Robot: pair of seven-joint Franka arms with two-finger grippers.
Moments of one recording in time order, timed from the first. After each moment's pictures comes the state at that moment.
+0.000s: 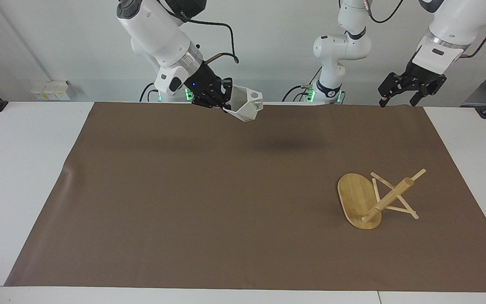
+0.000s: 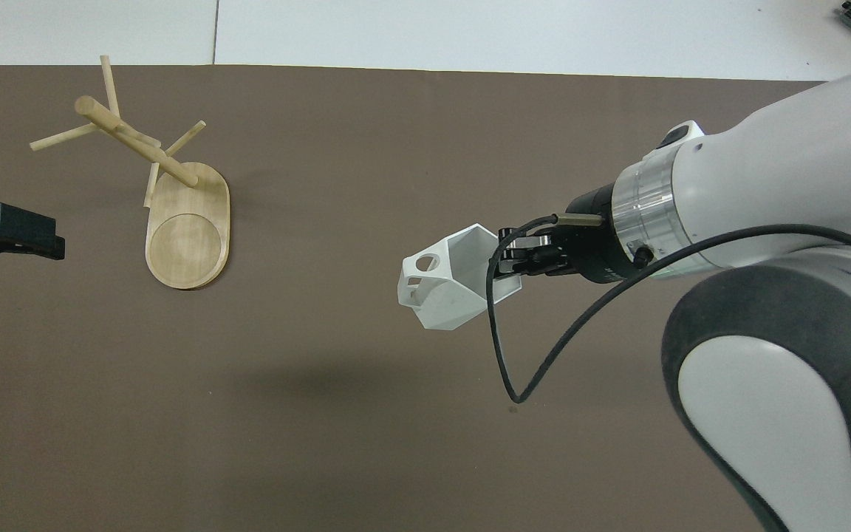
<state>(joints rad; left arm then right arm) -0.05 -0.04 -0.05 -1.52 -0.04 1.46 -0.14 0.05 0.05 0.29 -1.60 0.50 1.75 0.27</state>
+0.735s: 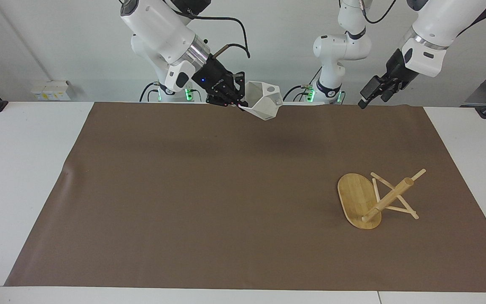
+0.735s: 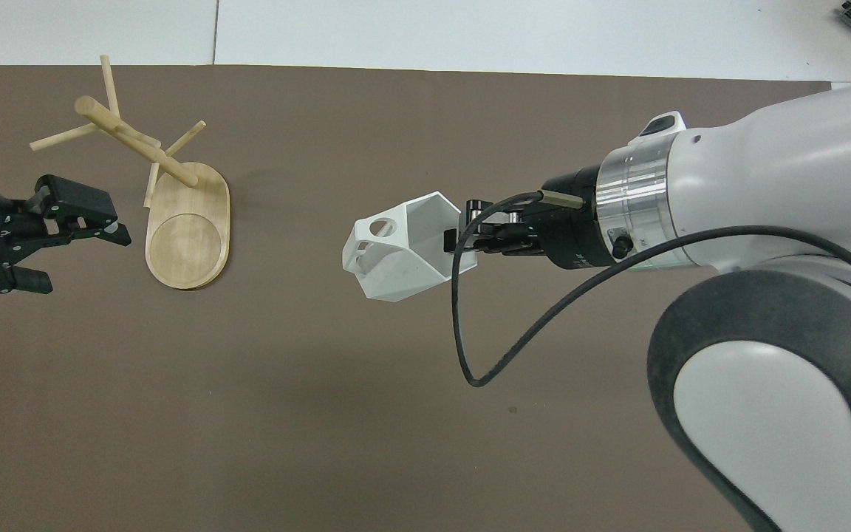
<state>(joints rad) -0.08 -0.05 -0.07 -1.54 -0.22 1.49 -0.69 0.06 0.05 0.32 -1.62 0.67 1.93 0.27</state>
